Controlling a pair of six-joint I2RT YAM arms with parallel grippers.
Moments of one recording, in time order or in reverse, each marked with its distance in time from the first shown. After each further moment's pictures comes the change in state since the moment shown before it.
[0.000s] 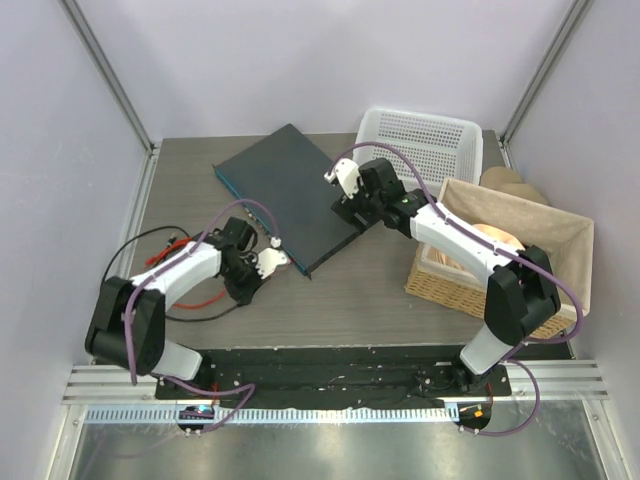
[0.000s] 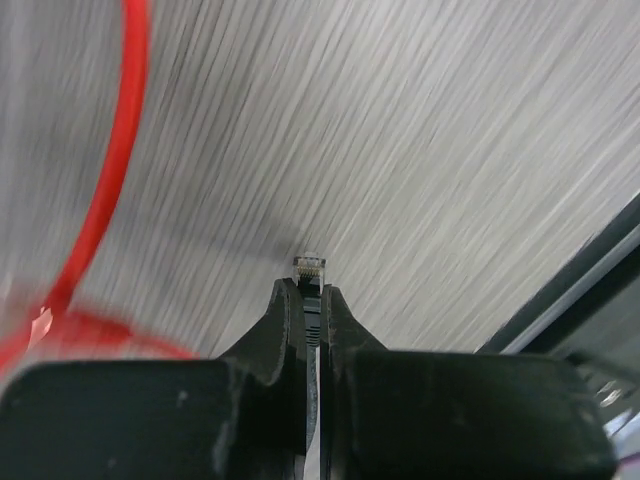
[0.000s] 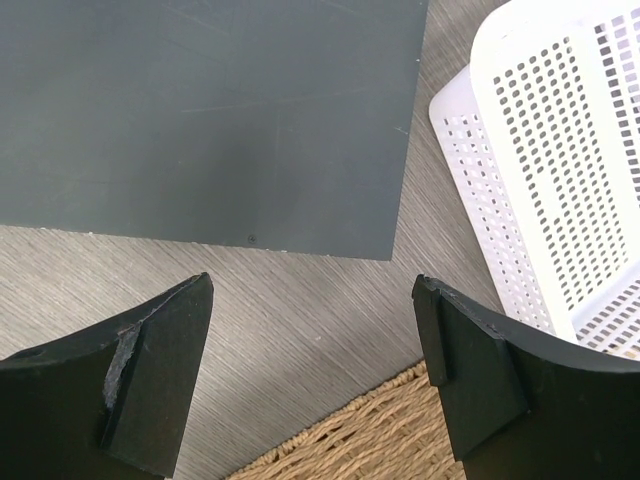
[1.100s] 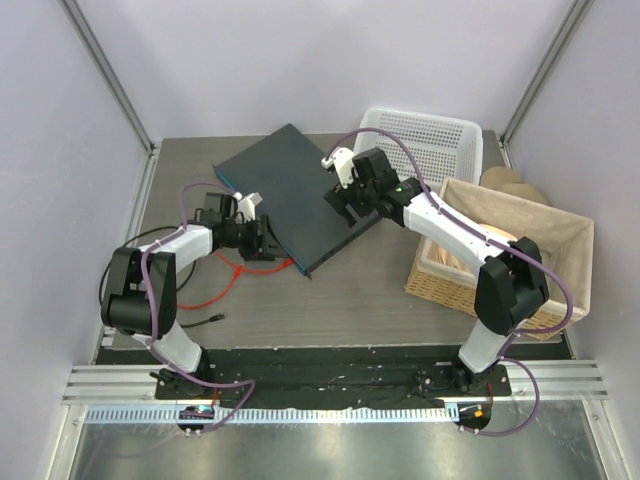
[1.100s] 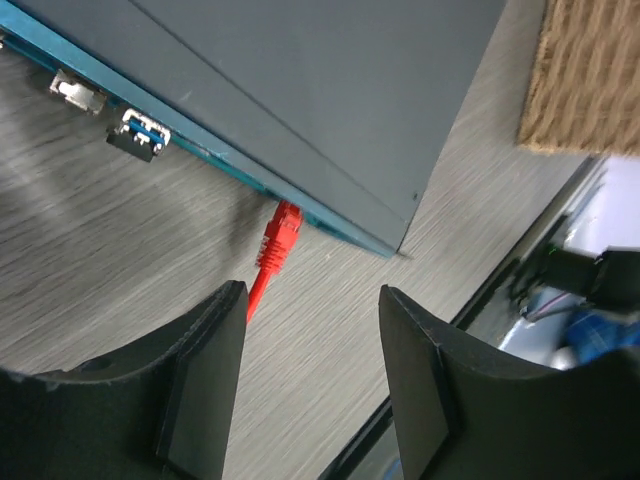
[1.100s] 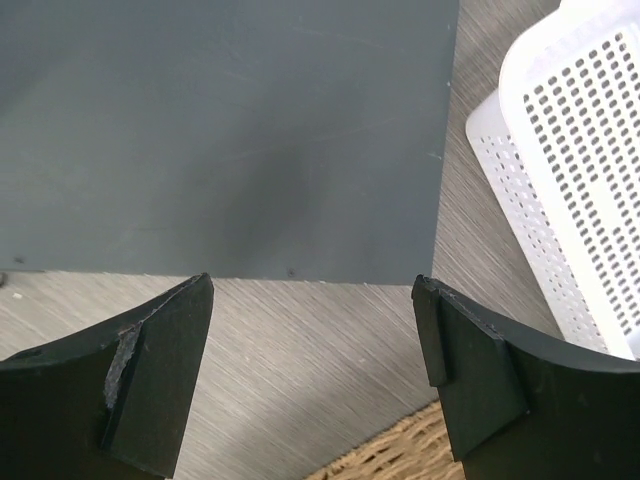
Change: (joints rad) left arm 0.217 0.177 0.098 0.473 0.454 -0.891; right arm 0.000 0.078 0.111 -0.058 -0.049 0.116
